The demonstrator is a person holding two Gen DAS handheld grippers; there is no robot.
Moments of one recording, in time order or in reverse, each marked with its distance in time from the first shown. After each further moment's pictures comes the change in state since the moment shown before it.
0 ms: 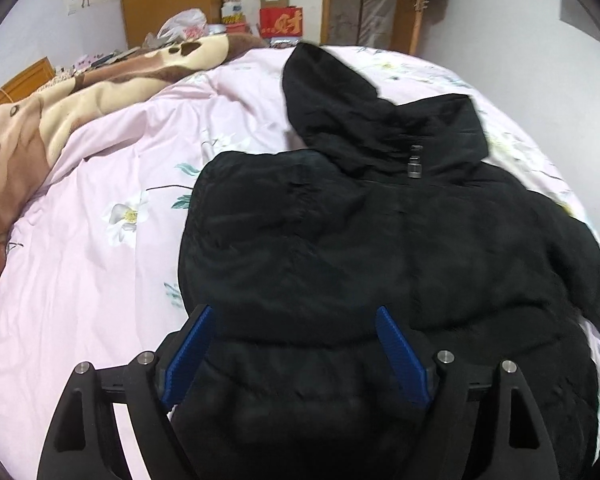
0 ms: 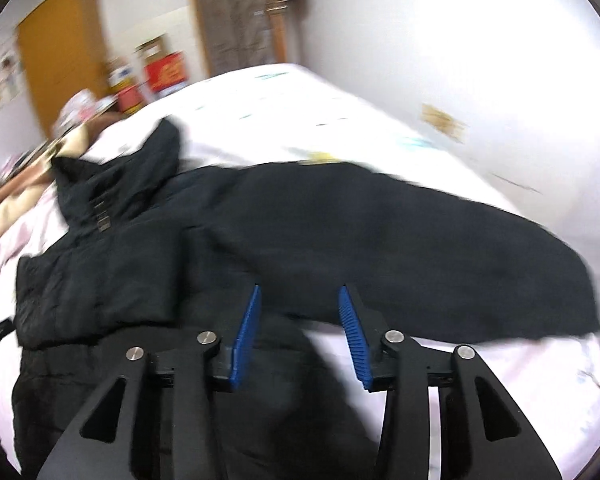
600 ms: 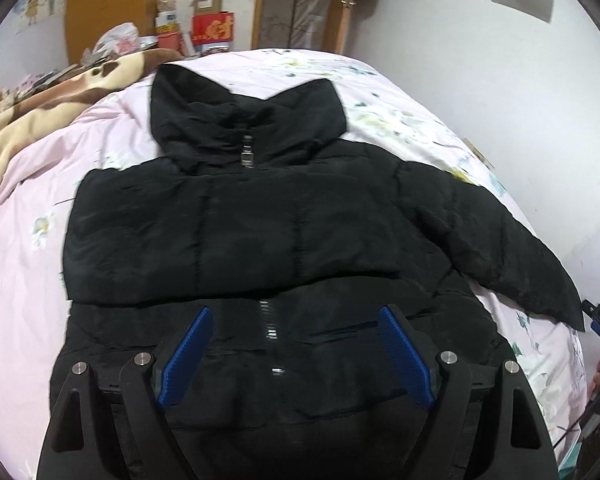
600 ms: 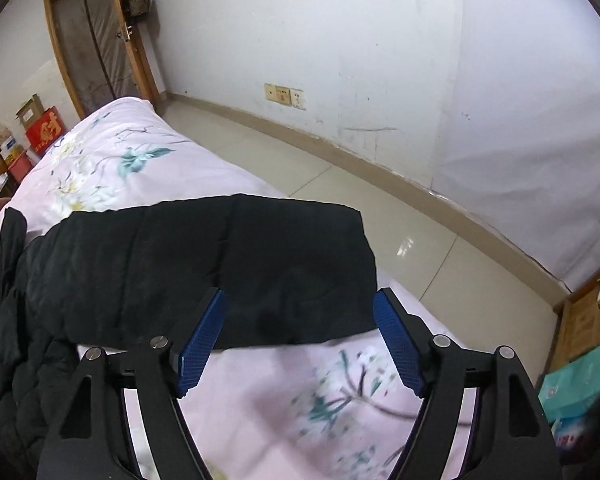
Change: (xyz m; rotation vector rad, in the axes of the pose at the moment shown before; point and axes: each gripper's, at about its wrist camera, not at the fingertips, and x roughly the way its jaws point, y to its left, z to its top) left arm -0.039 -0.138 -0.025 0.101 0.007 -0.196; right arm -0.024 -0.224 -0.010 0.295 0.046 -0.250
